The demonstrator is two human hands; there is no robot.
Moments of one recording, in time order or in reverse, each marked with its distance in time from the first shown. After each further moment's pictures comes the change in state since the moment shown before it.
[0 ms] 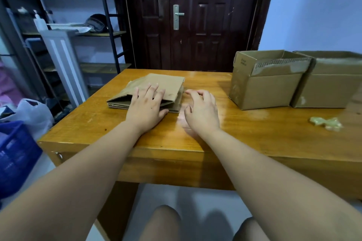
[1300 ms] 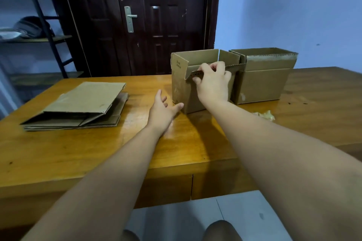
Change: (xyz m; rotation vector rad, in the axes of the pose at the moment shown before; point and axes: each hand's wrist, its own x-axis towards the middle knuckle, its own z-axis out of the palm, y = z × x) left_hand 0.069 0.199 0.011 -1.408 -0.198 -0.409; right_hand 0.057 0.120 -0.123 -0.153 0.273 0.187
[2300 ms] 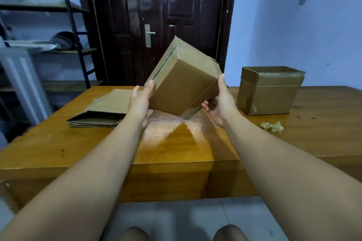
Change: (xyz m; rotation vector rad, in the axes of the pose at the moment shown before) left_hand -0.026 0.033 -0.110 -0.514 0.138 -0.022; right_hand -0.032 -0.037 -0.014 1.273 -0.290 0.709
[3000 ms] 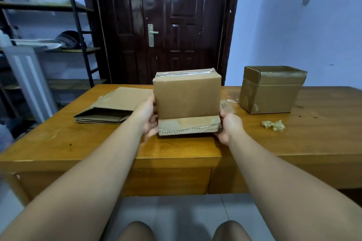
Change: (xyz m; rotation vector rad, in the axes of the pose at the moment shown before) left_hand -0.038 0.009 -0.004 0.108 -0.026 -0.309; right_hand -0.001 0.045 -0.034 0.056 0.153 0.210
